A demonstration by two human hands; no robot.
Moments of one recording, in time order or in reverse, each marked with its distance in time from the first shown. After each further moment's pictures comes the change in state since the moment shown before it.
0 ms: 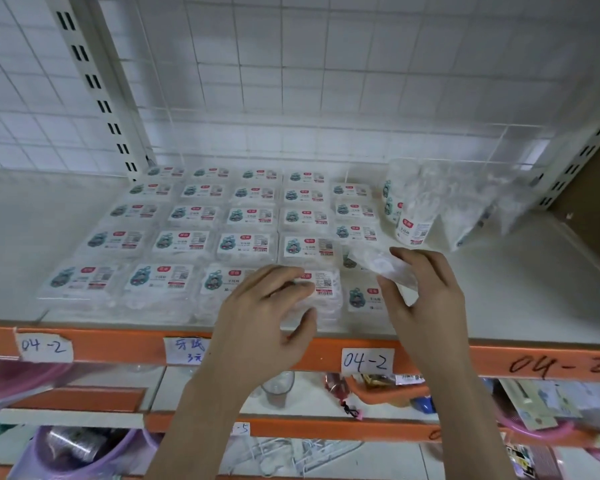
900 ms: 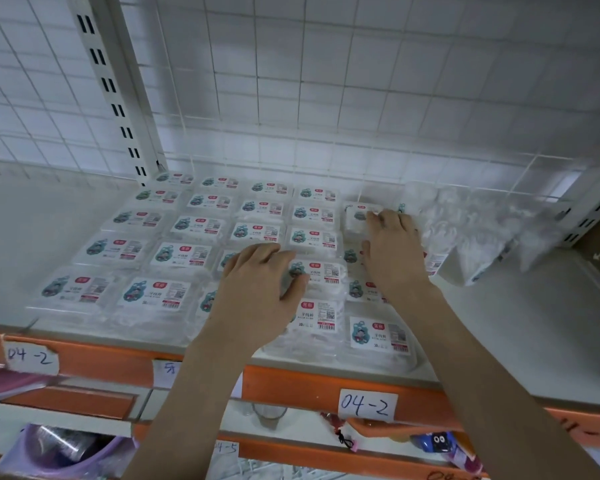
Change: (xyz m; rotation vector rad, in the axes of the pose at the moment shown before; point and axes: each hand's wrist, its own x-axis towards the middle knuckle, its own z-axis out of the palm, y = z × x) left_hand 0.052 -0.025 0.006 0.176 -0.215 -0.390; right_hand 0.113 0.026 0.074 -0.643 -0.411 -0.135
